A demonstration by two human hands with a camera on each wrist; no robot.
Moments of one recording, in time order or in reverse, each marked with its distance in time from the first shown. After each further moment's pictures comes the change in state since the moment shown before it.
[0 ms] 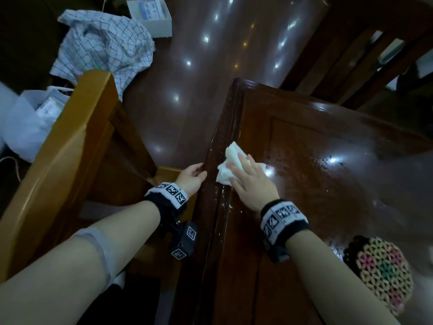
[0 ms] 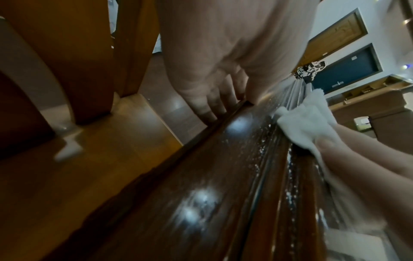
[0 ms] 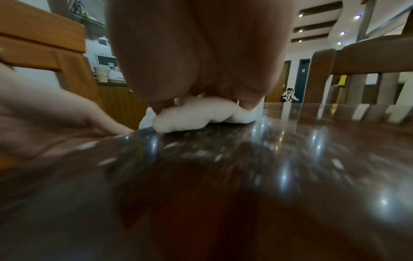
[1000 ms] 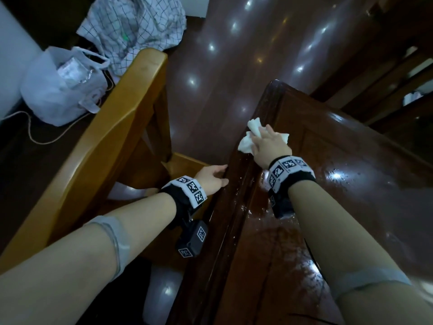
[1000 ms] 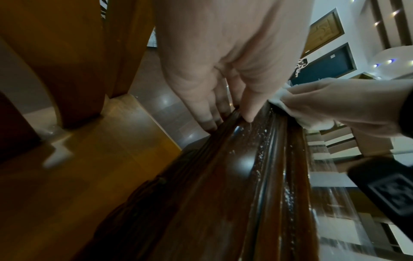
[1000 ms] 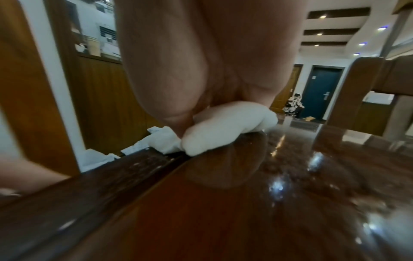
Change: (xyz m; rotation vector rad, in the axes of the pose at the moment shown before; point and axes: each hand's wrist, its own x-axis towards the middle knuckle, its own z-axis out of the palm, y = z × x) left_hand -0.008 0.000 -0.020 0.078 -0.147 -0.058; right_hand 0.099 -0.030 -0.054 -0.374 -0.131 0.058
